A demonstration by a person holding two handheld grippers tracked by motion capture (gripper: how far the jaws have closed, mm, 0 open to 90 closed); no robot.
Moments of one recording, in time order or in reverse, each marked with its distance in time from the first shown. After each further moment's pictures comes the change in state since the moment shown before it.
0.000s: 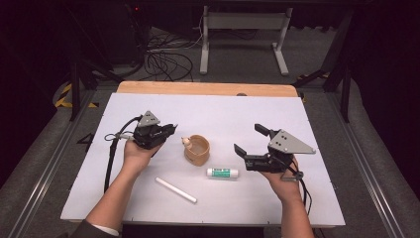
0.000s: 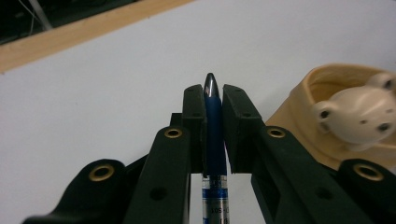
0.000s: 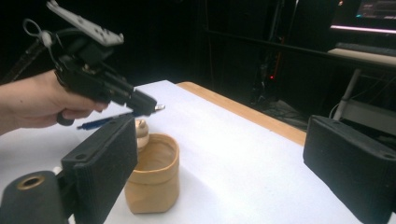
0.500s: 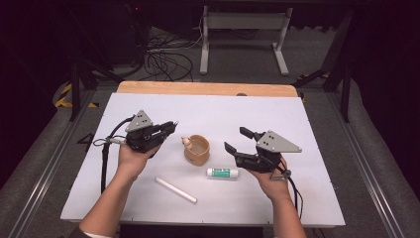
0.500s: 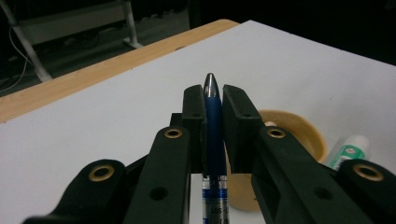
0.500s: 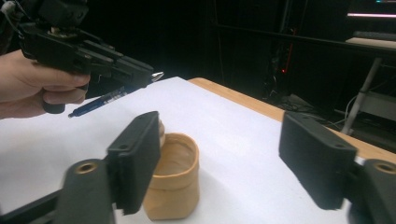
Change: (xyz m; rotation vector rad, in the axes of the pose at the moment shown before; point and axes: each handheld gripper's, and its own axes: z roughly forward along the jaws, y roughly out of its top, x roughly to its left) left arm -0.024 0.016 -0.038 -0.146 -0.067 0.022; right arm 0.014 -0.006 0.022 0.013 0.033 0.032
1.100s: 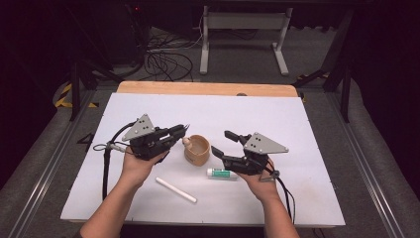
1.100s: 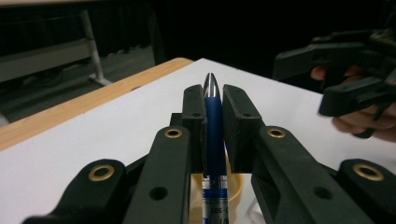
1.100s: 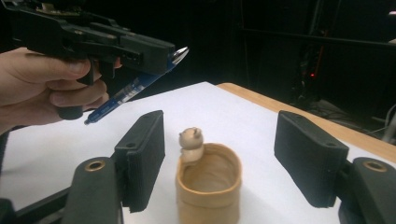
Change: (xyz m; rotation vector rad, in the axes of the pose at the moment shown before) left arm -0.036 0.015 -0.012 -0.141 -0.150 0.034; right arm 0.019 -0.001 0.020 -0.018 0.106 0.021
